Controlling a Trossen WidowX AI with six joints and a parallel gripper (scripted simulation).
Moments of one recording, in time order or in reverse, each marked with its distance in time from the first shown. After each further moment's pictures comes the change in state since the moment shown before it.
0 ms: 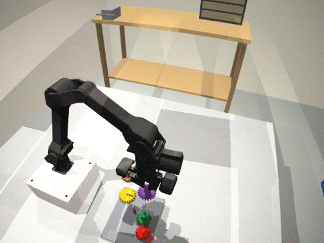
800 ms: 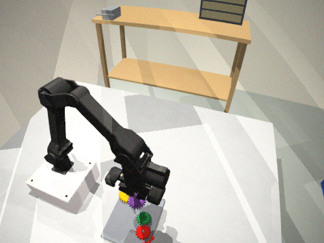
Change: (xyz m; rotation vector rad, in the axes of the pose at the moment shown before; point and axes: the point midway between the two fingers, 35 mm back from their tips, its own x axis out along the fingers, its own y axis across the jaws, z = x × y) arm 0.024 0.025 -0.034 0.001 0.004 0.004
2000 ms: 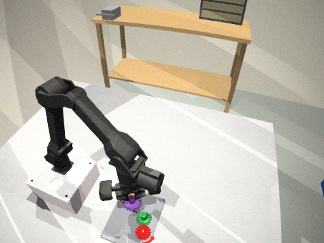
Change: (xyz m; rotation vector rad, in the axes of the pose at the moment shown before) arm 0.007 0.012 -0.011 -0.566 0.000 0.001
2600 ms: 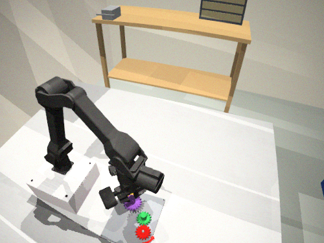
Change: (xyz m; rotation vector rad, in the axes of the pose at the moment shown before) arm 0.000 0.000 0.000 -0.368 0.000 -0.001
